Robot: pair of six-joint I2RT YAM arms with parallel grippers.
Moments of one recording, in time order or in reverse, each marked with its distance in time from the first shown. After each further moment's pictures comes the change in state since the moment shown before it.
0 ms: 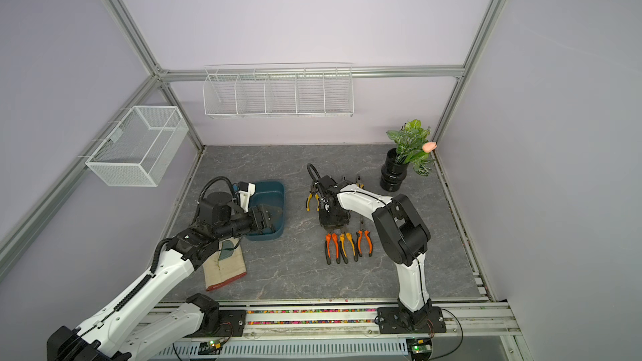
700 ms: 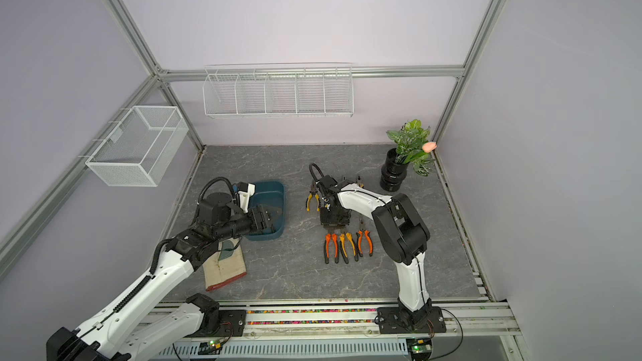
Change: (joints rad) left arm 0.000 -0.009 -0.006 -0.001 0.000 0.000; right arm -0.008 0.009 0.010 -0.003 0.003 0.063
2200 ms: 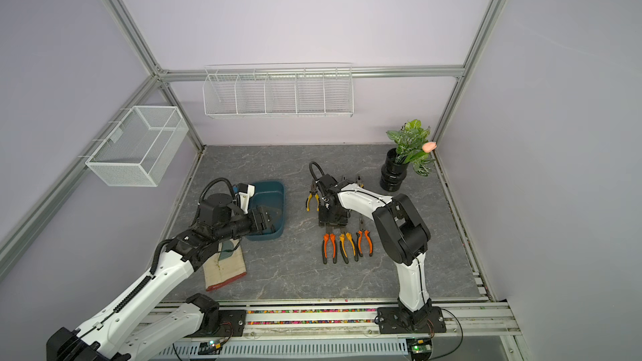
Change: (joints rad) left arm 0.000 0.012 0.003 -0.055 -0.055 0.030; right arm 0.002 -0.022 0.002 0.026 -0.024 0.055
